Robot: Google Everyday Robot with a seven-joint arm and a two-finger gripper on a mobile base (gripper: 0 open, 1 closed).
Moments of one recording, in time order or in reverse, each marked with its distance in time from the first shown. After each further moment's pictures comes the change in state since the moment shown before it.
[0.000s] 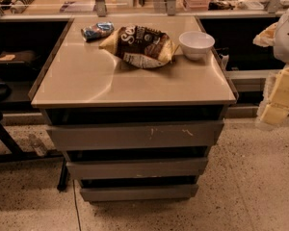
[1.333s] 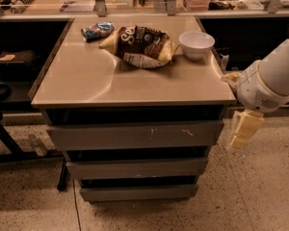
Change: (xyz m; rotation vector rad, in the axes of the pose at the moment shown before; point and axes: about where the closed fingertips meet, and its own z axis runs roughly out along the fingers) arm 0.008 -0.004 0.132 -0.041 -0.140 -0.116
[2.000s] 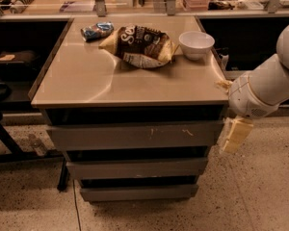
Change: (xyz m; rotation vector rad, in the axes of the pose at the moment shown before) arm 0.001 -0.001 0.035 0.004 -0.043 -0.047
